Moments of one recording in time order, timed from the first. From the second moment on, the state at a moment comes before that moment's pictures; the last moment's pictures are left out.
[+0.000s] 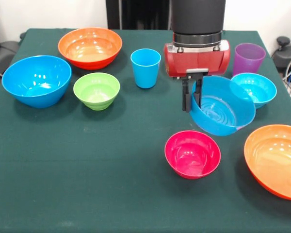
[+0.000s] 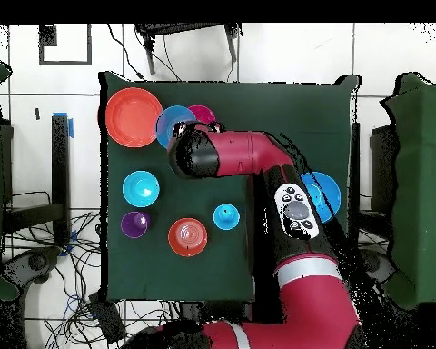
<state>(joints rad) -0.32 -0.58 0.27 1.48 -0.28 0.35 1.80</state>
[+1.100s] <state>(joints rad) -0.34 -0.54 0.27 1.47 -0.33 0.29 1.80</state>
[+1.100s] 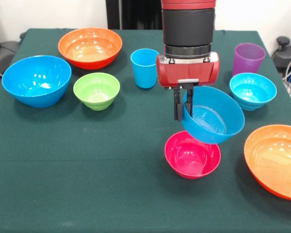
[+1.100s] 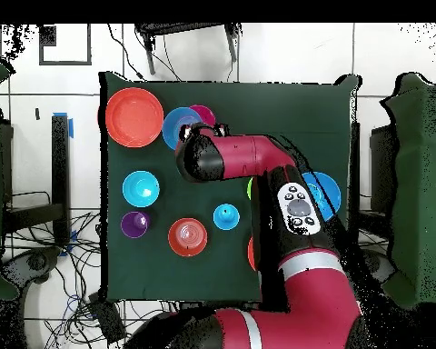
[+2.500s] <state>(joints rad) -0.34 -0.42 0.27 1.44 -0.33 0.20 1.80</state>
